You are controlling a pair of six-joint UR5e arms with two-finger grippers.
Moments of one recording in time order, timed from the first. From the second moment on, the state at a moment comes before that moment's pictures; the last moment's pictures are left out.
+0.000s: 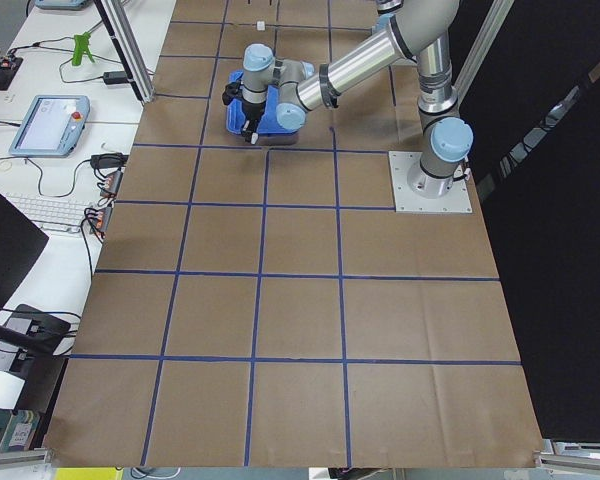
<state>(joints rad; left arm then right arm) -1.64 -1.97 -1.86 -0.71 1.58 0.45 0.98 -1.00 1.56 -1.82 -1.08 -2.28</state>
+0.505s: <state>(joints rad) -1.82 -2.01 -1.82 -0.71 1.58 0.99 0.97 -0.93 1.58 -1.84 -1.07 -2.33</state>
